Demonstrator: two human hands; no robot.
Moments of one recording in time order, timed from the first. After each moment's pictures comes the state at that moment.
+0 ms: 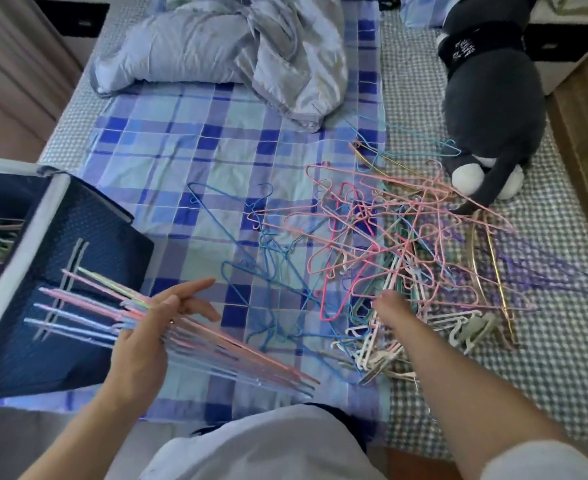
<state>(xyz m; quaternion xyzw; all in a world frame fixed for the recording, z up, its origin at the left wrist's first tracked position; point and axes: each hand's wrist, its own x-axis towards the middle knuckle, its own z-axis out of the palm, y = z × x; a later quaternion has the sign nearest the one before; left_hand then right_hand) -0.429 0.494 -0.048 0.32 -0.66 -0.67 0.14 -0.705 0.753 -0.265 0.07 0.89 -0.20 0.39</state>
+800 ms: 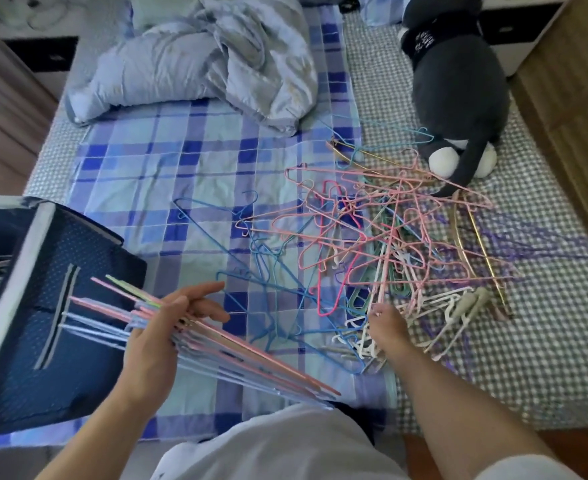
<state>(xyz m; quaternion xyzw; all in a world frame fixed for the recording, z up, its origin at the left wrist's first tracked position) -0.443 0.500 -0.041 0.30 -0.65 -0.69 0.12 -0.639 0.781 -0.279 0.13 0.90 -0.26 0.32</state>
